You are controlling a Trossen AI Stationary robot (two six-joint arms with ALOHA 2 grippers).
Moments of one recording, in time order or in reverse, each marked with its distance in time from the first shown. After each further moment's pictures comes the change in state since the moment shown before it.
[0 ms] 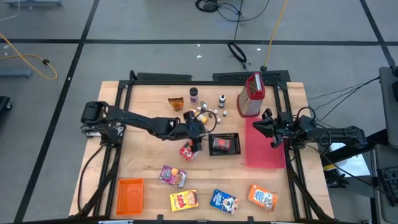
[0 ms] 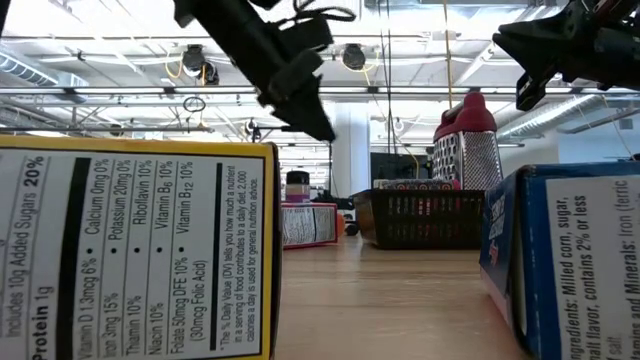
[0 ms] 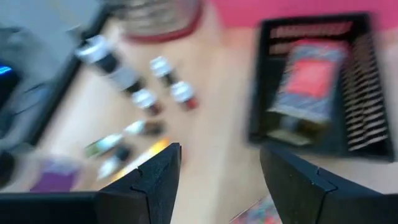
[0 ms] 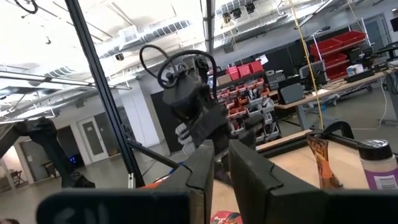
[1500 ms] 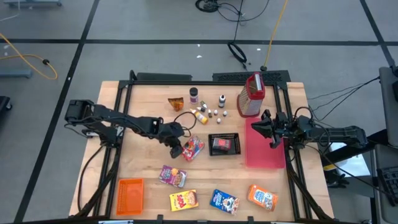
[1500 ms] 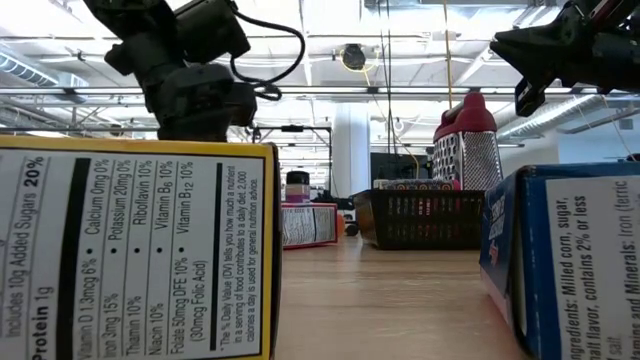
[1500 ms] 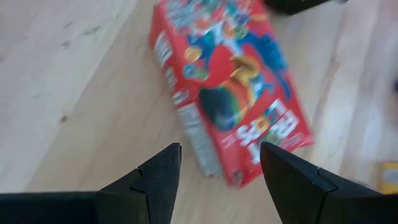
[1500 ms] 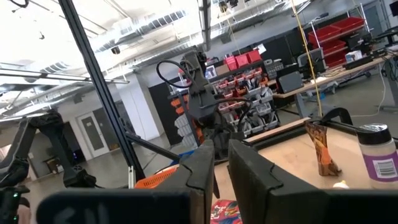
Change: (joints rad) left arm 0.052 -0.190 -0.387 0.016 0.534 -0.489; right arm 0.000 0.021 0.000 -0.023 0.000 0.026
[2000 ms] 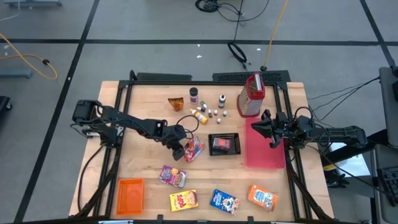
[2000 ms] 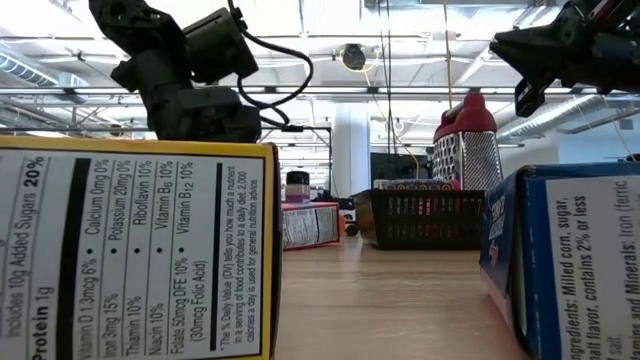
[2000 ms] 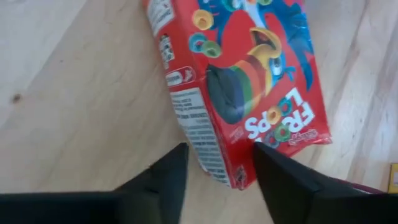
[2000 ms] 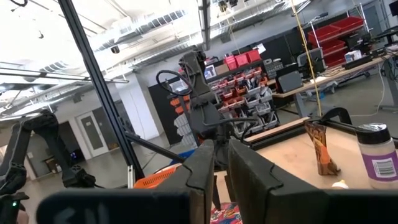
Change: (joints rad) left arm -0.009 0.099 0.002 0.038 0.040 -0.056; right arm 0.000 0.002 0.000 -0.001 0.000 -0.001
